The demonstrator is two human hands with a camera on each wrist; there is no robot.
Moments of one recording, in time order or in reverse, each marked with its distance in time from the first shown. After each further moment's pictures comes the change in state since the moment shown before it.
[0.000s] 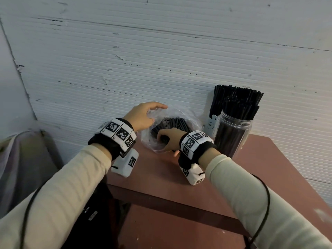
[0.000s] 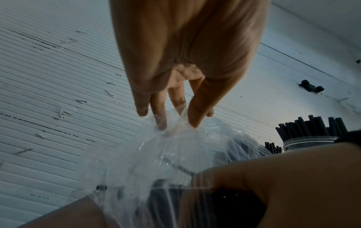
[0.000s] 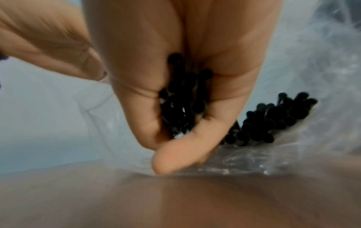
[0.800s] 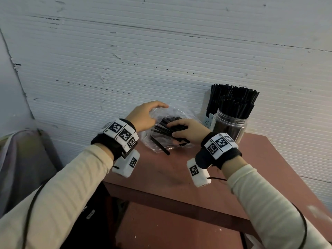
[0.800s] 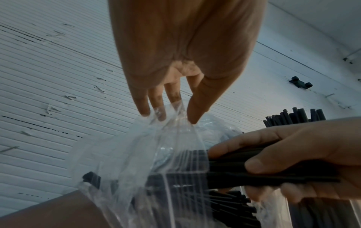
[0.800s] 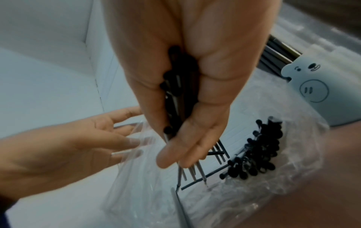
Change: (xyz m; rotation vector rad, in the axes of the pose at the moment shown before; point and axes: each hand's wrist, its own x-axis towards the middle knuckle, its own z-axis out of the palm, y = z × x) left_hand -0.001 0.016 0.011 0.075 0.046 0.058; right_hand -0.044 0.031 -0.027 0.562 0.198 -0.039
